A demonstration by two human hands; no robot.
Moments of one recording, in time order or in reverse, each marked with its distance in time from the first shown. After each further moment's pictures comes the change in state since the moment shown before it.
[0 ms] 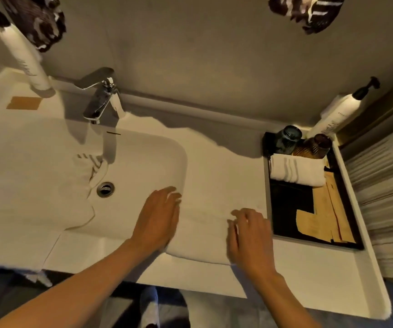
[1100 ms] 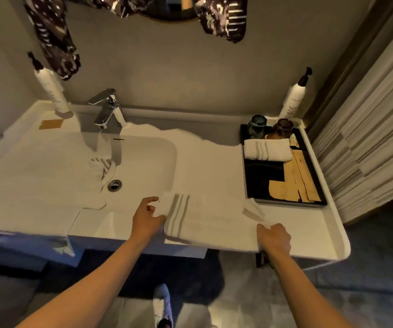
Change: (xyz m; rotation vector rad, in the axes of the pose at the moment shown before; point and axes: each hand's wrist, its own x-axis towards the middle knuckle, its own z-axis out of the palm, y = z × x) left_hand -0.082 0.060 -0.036 -0.610 -0.009 -0.662; right_hand -0.087 0.068 -0.062 0.469 -0.313 1.090
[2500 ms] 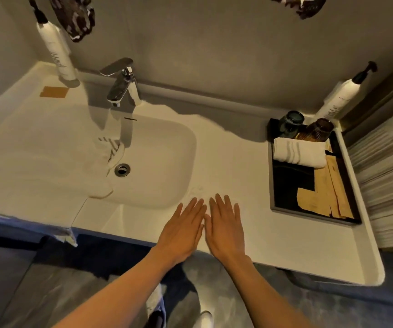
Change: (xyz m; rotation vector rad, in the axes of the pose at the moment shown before) left_hand 0.012 -0.047 0.040 0.819 -0.197 0.750; right_hand -0.032 -0.056 0.147 -0.540 0.067 -1.009
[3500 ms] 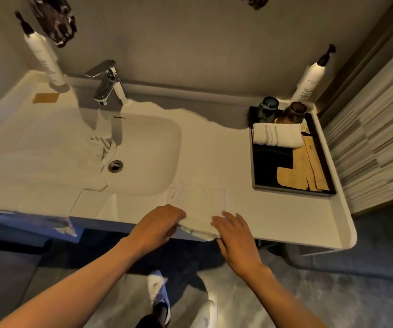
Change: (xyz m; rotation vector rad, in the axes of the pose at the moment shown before) left_hand -0.039 -0.006 -0.040 0.002 -0.113 0.214; right_hand -0.092 0.064 -0.023 0.013 0.000 -0.240
